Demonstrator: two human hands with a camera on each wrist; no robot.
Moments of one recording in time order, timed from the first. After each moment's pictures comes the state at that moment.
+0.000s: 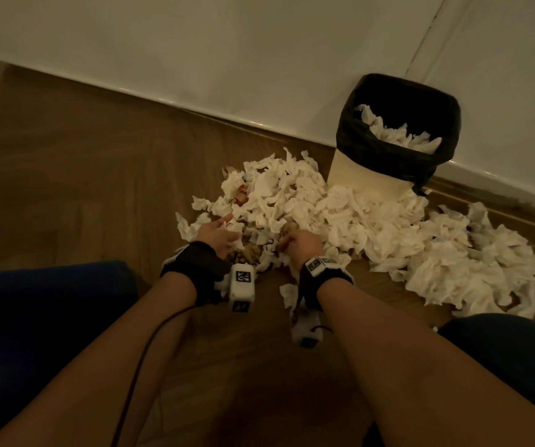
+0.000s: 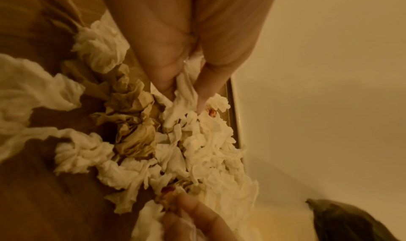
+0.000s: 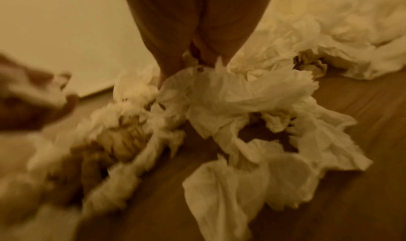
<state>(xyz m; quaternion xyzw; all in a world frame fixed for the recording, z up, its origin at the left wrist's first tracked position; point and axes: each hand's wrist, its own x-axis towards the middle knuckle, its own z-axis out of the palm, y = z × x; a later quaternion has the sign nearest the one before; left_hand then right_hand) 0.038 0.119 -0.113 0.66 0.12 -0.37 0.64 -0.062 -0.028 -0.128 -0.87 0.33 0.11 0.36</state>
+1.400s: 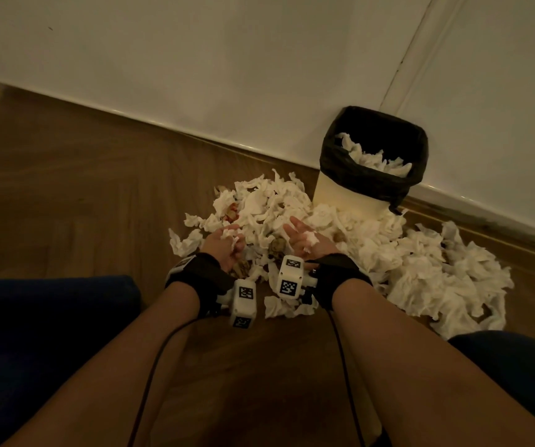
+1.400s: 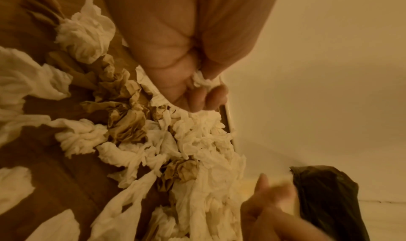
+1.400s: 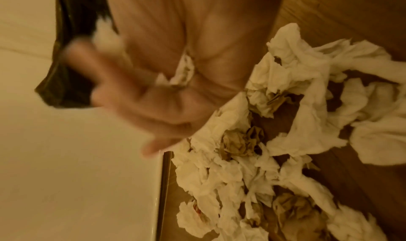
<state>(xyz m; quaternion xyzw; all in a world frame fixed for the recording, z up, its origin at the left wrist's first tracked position) 0.017 0.100 -0.088 0.56 0.12 -0.37 0.73 -0.076 -0.055 -0.069 -0.26 0.39 -0.03 0.88</state>
